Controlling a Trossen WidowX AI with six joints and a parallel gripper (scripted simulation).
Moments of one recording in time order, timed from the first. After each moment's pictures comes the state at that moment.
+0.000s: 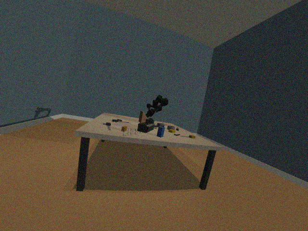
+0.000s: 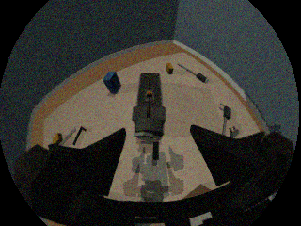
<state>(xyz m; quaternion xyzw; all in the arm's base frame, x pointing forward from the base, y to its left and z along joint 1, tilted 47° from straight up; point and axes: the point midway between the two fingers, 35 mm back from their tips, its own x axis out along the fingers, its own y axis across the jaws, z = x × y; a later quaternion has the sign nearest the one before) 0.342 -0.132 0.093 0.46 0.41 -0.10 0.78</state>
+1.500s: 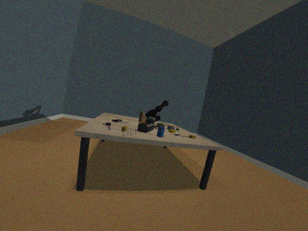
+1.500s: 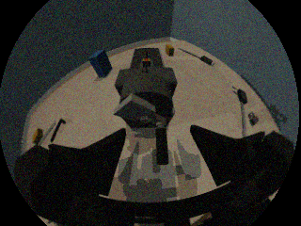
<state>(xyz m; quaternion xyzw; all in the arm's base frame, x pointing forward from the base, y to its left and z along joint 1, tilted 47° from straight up) 0.343 -0.042 0.017 0.47 0.41 -0.12 0.78</state>
